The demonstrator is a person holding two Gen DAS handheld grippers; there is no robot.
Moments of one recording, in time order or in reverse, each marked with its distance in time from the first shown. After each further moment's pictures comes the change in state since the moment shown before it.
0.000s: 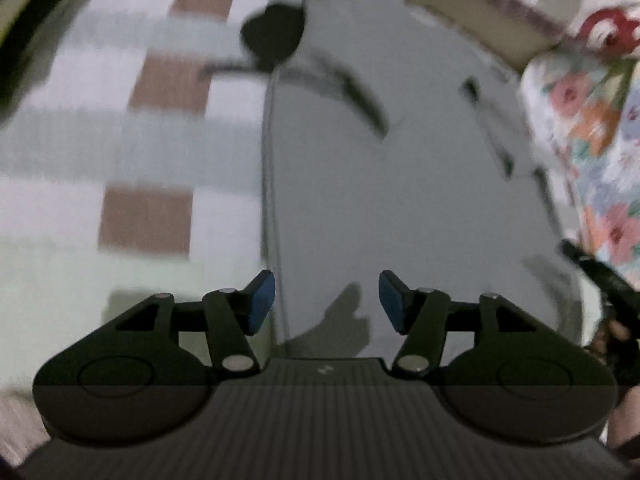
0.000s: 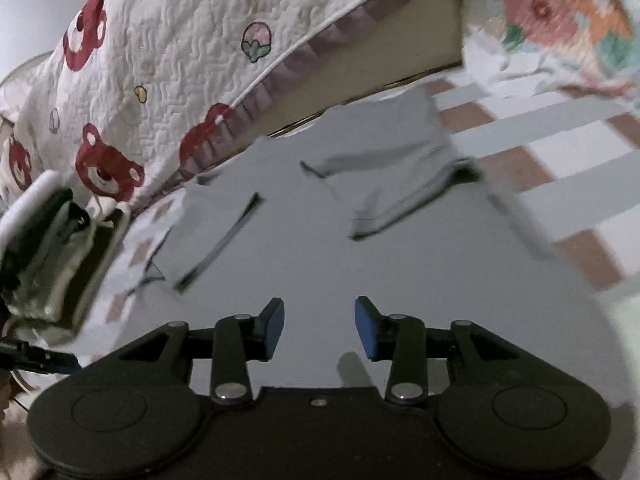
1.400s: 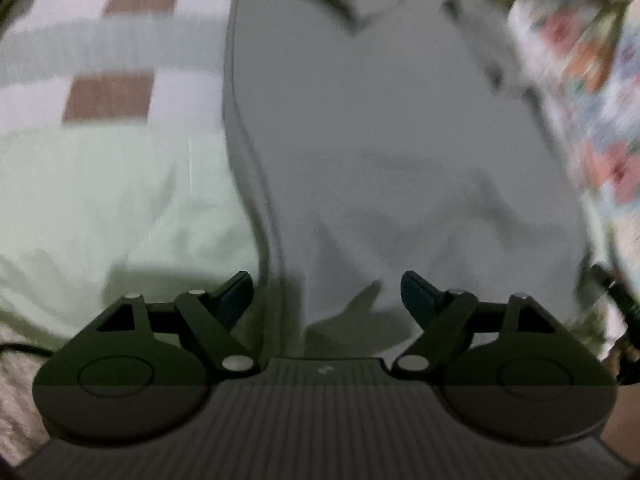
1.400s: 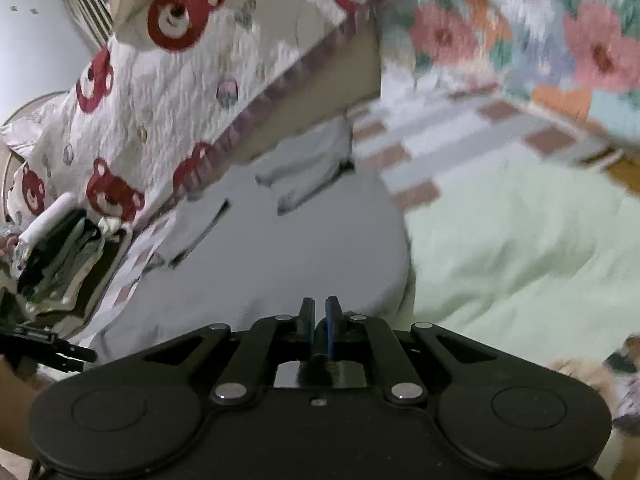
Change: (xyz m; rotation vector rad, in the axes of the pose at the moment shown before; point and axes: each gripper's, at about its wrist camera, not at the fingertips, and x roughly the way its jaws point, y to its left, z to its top) left arm 0.010 -0.016 -0.054 0.074 0.149 0.013; right arm -0.127 -0.076 -0.098 0.077 -0.077 -0.001
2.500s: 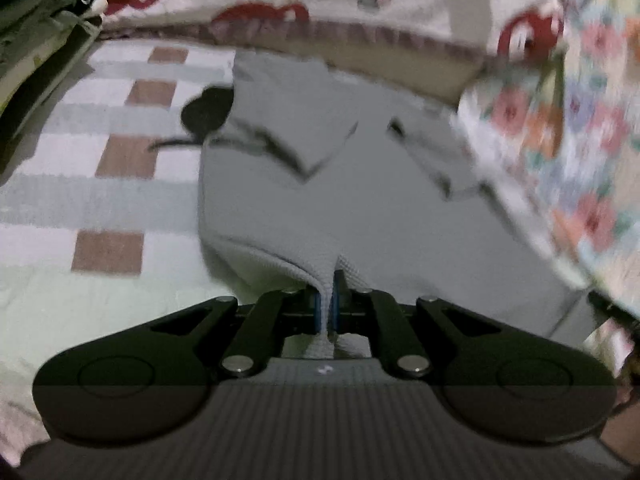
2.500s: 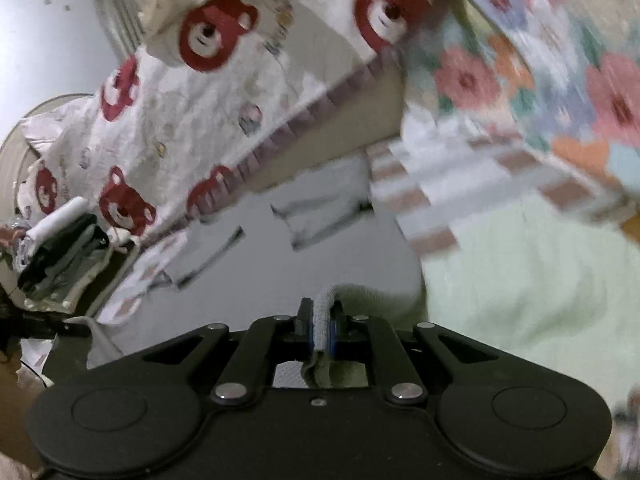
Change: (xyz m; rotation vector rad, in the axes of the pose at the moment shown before) left arm -0.069 -0.033 -0.003 0.112 -0.495 -0.062; right arm -0.003 0.019 0.021 -0.121 -0.172 0.053
